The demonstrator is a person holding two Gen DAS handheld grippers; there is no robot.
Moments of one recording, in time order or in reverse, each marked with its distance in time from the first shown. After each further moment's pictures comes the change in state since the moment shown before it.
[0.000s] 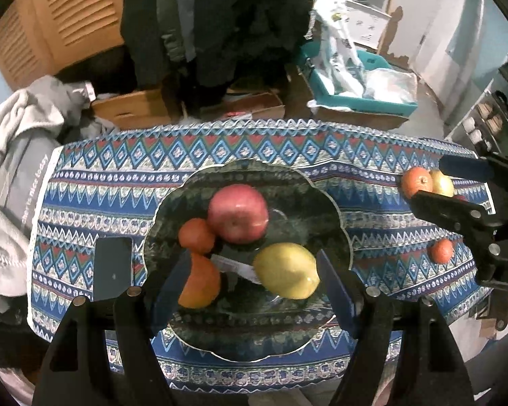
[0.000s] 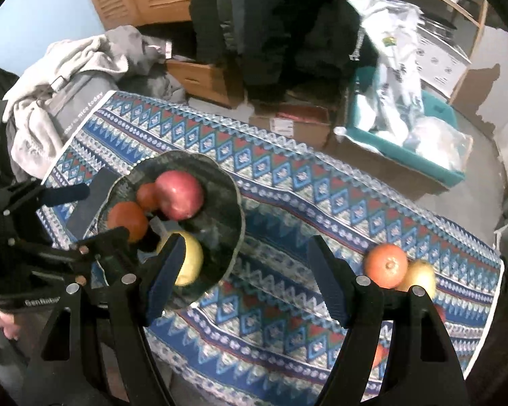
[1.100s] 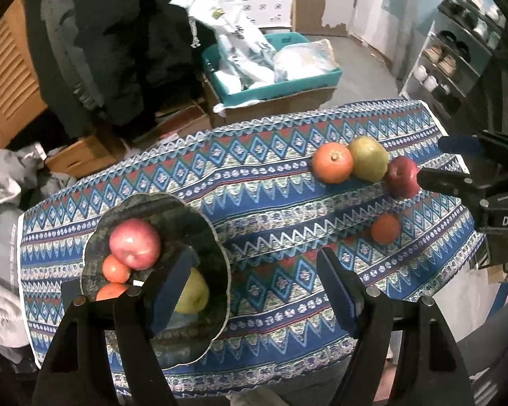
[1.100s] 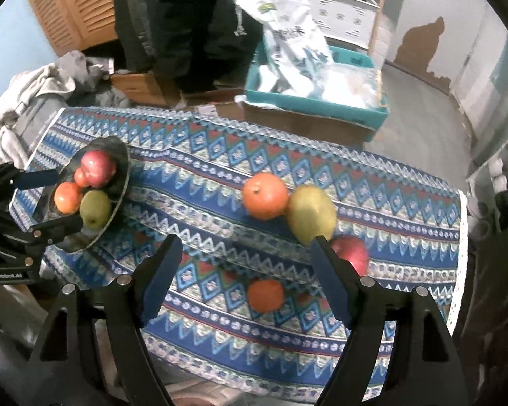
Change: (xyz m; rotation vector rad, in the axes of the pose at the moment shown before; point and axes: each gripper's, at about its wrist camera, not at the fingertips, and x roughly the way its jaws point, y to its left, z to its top) left arm -0.010 -0.143 0.005 0.257 0.007 -0.065; right arm -0.057 -0.136 -0.093 0.167 -0.015 -0.094
